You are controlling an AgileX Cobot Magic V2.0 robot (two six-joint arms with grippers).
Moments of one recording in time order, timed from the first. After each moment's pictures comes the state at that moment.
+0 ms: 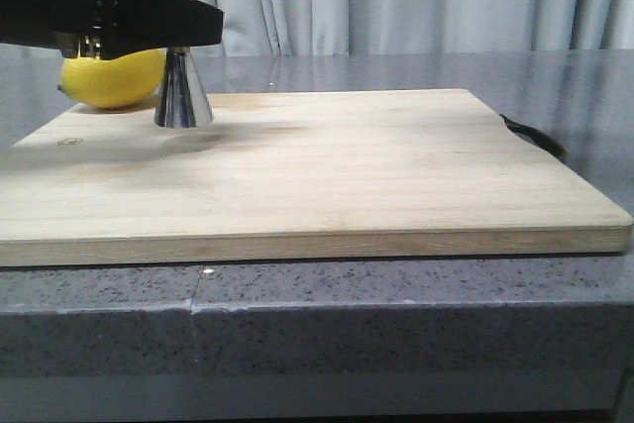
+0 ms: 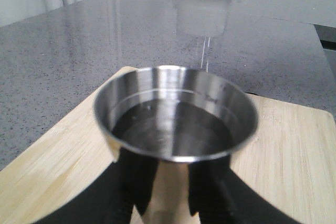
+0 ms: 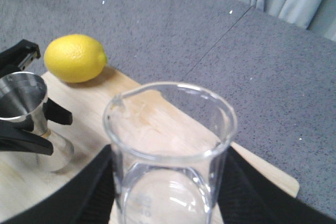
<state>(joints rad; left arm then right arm) -0.15 1.70 -0.92 -1.76 1.15 2.22 0.44 1.29 -1.19 0.29 0.41 -0.38</state>
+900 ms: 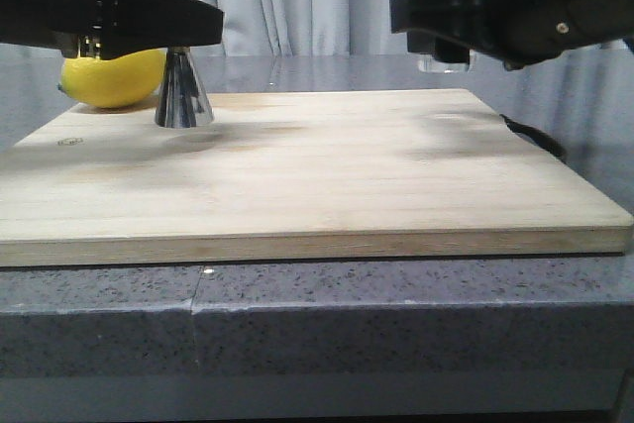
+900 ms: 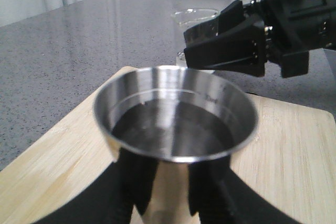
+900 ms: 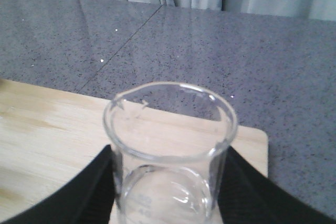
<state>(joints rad) -0.15 1.70 -0.92 -1.76 1.15 2.22 0.47 1.49 -0.69 0.41 -0.54 -0.32</state>
